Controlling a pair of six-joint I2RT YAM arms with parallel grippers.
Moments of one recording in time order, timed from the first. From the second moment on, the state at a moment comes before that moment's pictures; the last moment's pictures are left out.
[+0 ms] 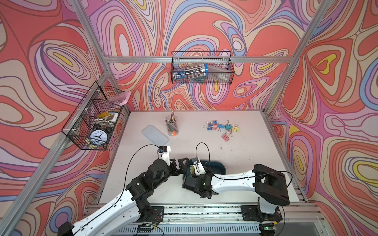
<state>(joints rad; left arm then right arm) -0.79 0.65 0.48 -0.23 -0.14 -0.76 1.30 1.80 1.05 -0.55 0.90 0.79</state>
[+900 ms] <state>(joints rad) -0.79 0.65 0.48 -0.23 -0.14 -0.76 0.83 1.39 1.12 -0.46 0.56 0.56</state>
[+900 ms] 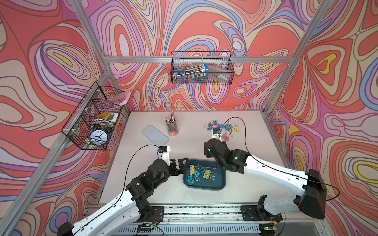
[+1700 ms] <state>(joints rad) -0.79 0.57 0.48 -0.30 -0.14 -0.77 0.11 1.96 1.31 -0.28 -0.14 0.49</state>
